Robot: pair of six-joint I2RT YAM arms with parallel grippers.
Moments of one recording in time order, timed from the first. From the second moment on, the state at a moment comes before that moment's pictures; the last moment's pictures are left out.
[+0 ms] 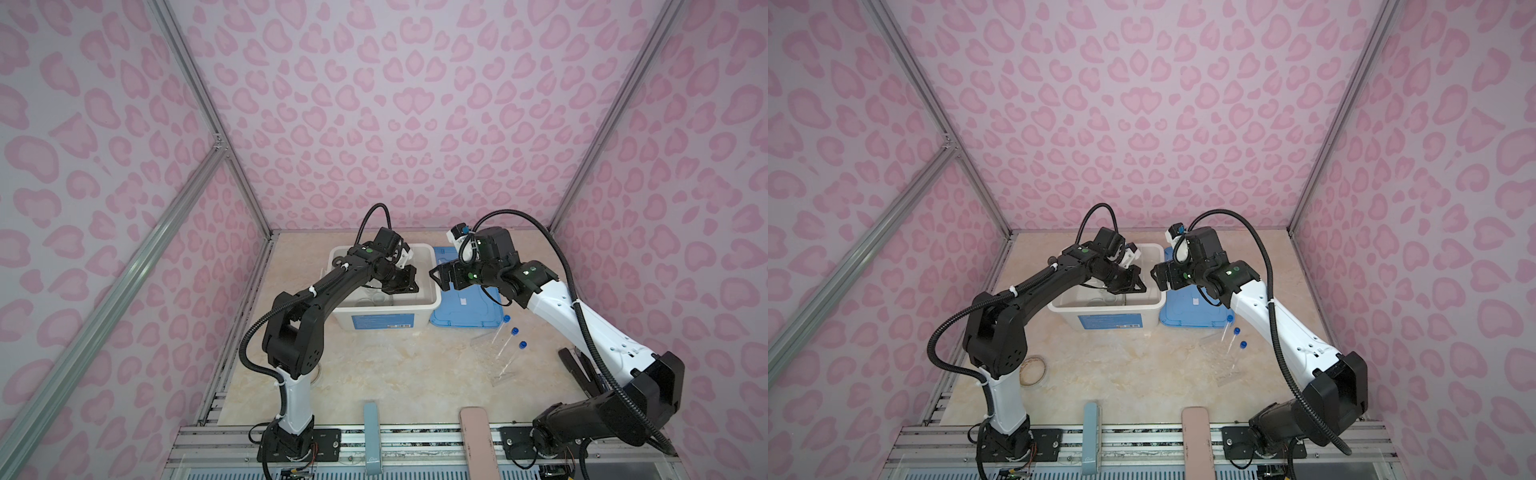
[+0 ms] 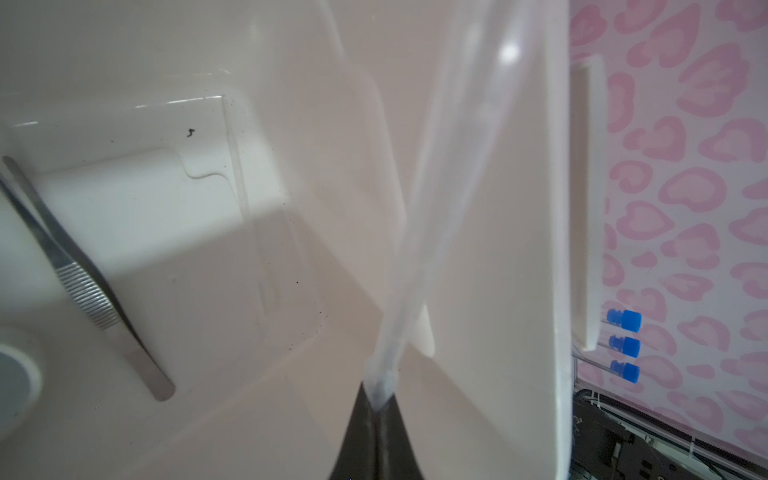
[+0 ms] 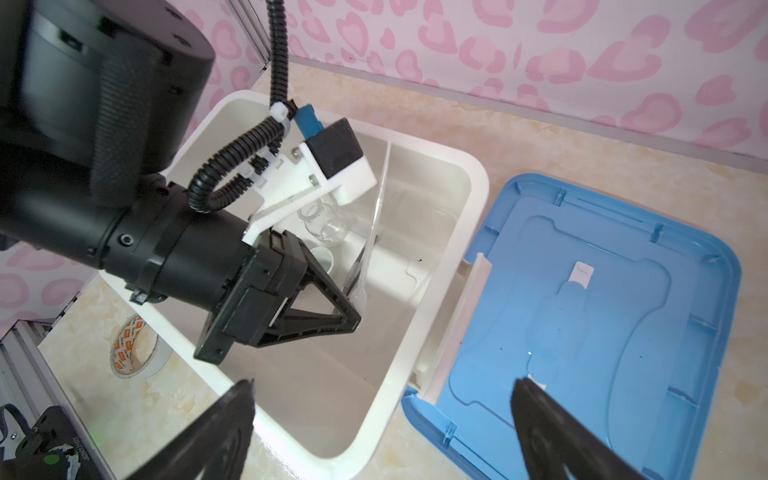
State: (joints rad) left arm -0.53 1.96 1.64 -0.77 0.55 -0.44; right arm 0.51 1.46 1.37 -0.58 -0.17 0.15
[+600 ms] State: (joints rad) left arm -0.52 2.12 1.71 -0.79 0.65 -0.37; right arm 0.53 1.57 1.41 -0.53 -0.18 0.13
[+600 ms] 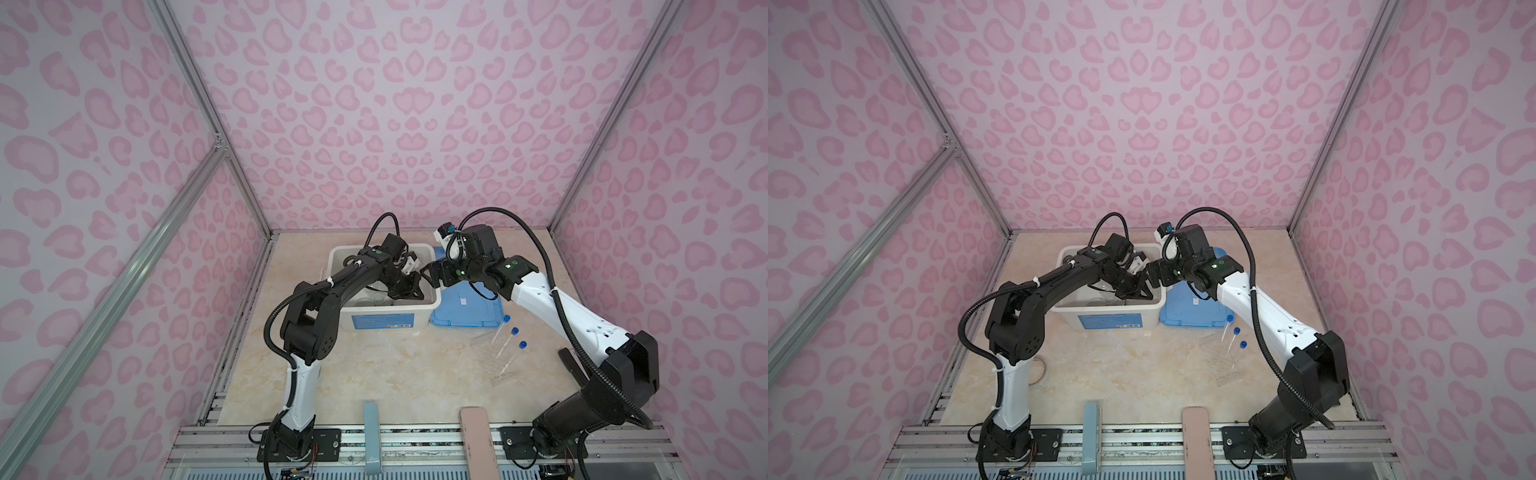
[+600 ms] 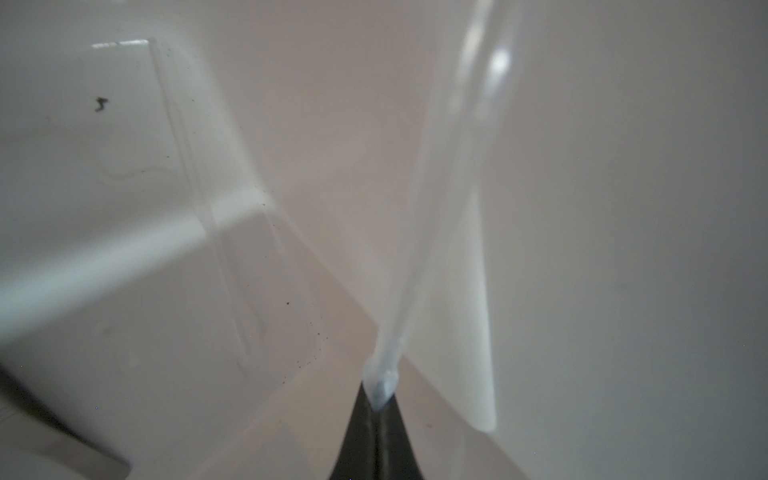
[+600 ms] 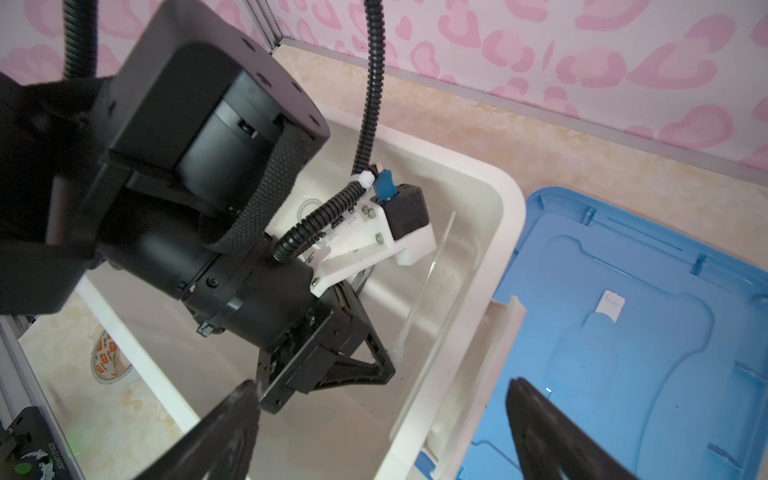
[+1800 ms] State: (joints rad) left arm -0.52 2.23 1.73 -0.87 0.55 -0.28; right arm 0.55 1.60 1.42 -0.53 -0.16 0.12
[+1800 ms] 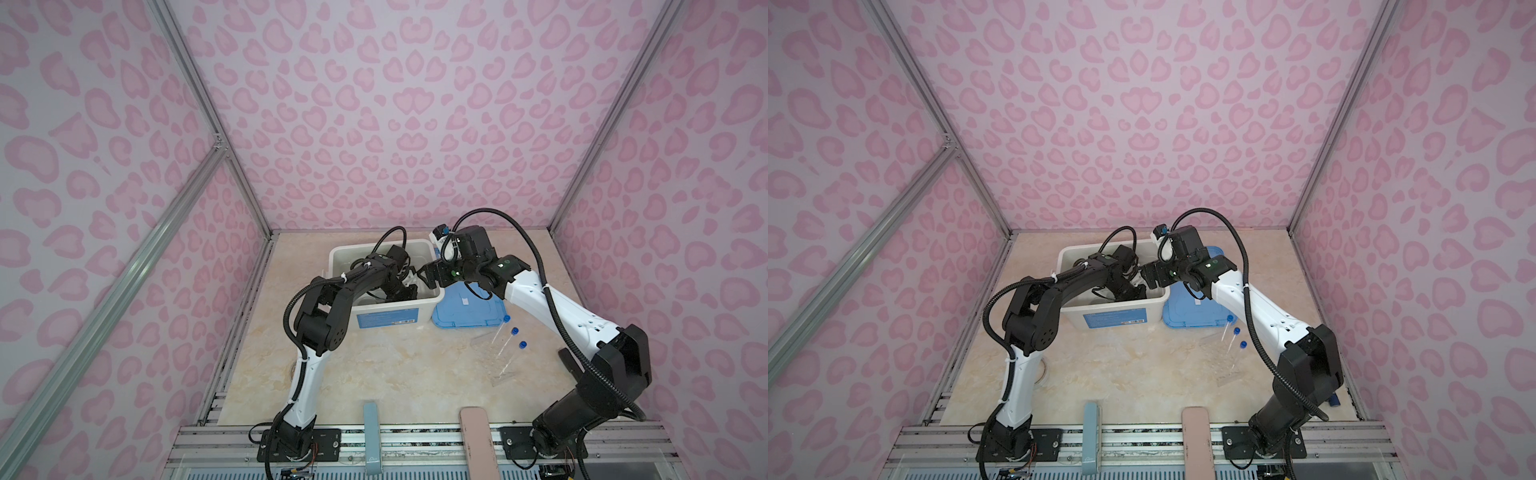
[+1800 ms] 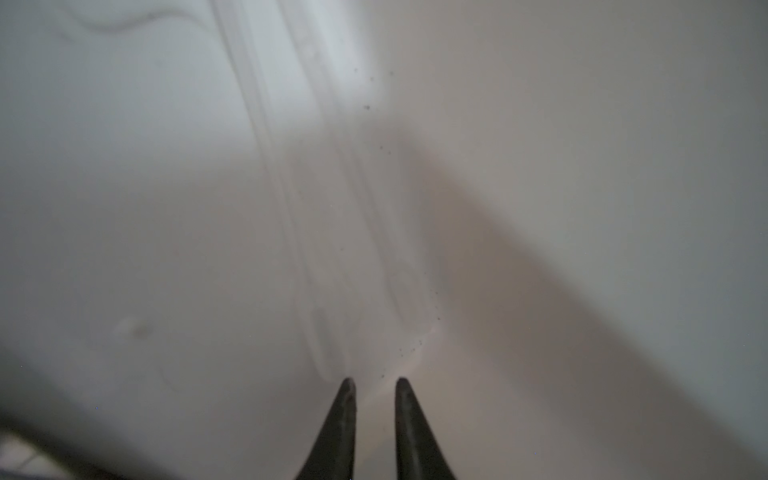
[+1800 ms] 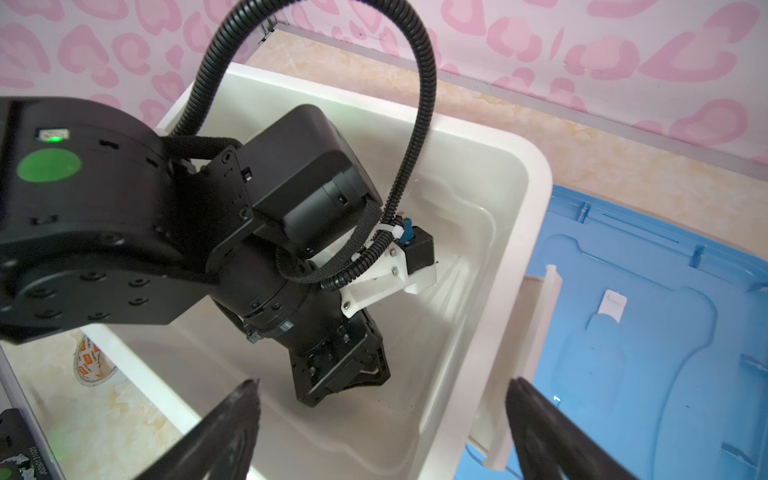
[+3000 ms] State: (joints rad) left arm -0.53 1.62 1.62 -0.89 0.39 -0.38; right arm 0.41 1.48 1.44 -0.63 -0.11 0.13
